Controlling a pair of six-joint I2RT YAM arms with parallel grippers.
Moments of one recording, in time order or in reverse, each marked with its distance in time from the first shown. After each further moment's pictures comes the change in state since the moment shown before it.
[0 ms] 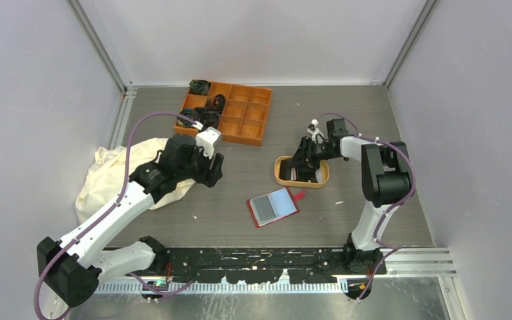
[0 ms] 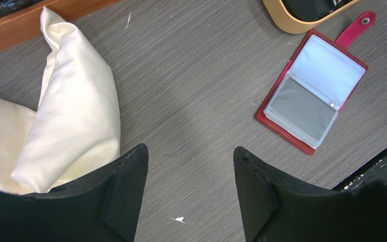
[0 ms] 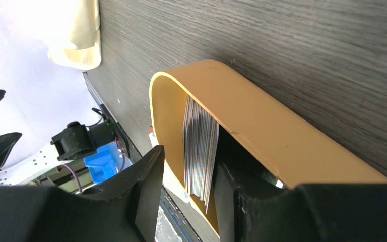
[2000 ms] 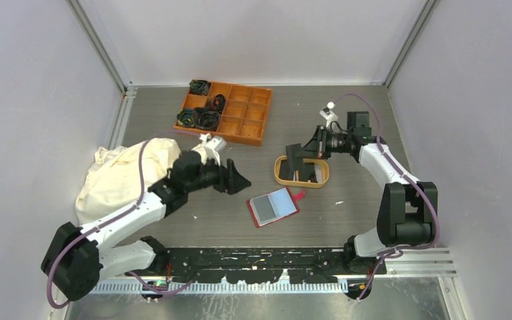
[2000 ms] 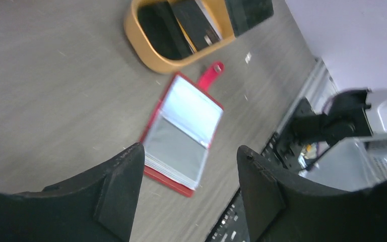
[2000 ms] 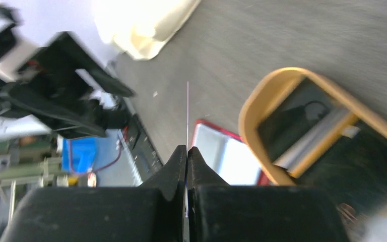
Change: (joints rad) left arm -0.020 0.039 -0.240 0.527 0.343 -0.428; right arm -0.101 -0.375 -0.038 -0.043 -0.110 -0.119
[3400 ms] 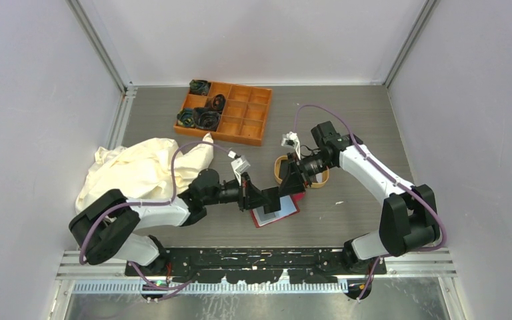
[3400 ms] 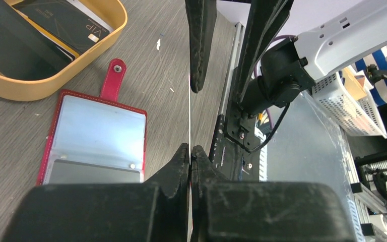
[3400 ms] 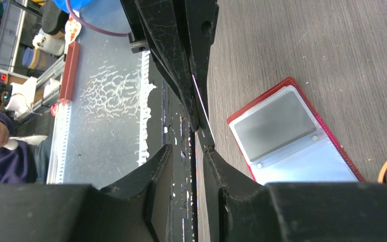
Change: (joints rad) left arm -0.233 0.315 -0.253 0.874 0.132 -0.127; right arm 0.338 -0.051 0.044 -0.520 -0.203 -0.814
